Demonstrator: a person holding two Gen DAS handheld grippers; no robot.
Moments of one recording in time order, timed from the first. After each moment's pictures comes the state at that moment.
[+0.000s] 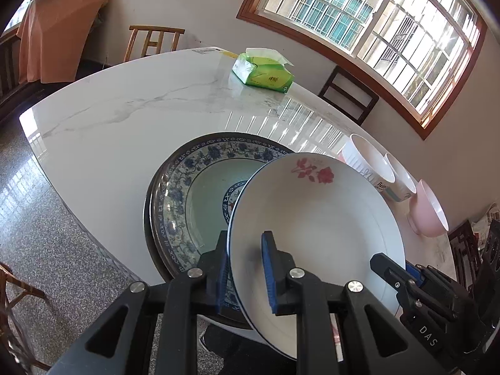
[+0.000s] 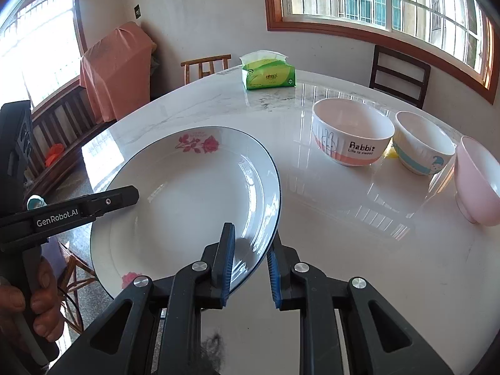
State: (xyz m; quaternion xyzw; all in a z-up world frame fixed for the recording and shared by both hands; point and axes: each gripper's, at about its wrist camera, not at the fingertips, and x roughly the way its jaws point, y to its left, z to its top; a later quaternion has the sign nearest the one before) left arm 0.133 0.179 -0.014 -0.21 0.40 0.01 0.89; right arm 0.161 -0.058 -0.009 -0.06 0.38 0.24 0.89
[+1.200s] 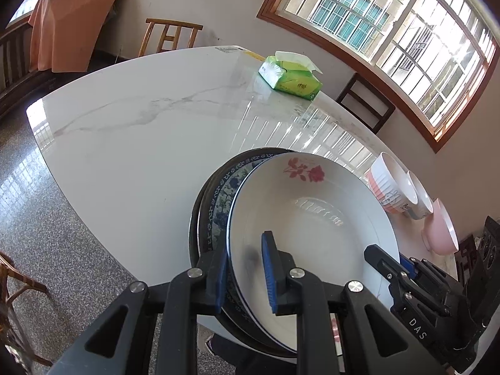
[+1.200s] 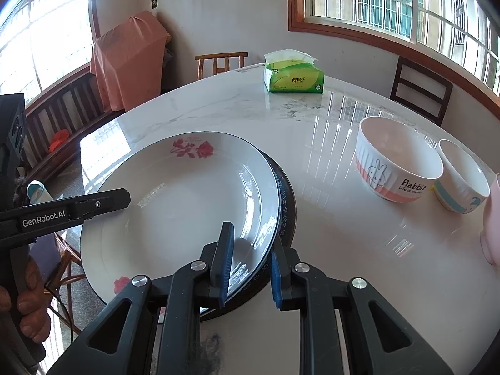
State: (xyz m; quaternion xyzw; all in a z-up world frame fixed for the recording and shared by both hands) left arm 0.147 0.220 -0.026 -0.23 0.41 0.04 0.88; right arm 0.188 -0.012 -0.021 -0.09 0.37 0.26 0.88
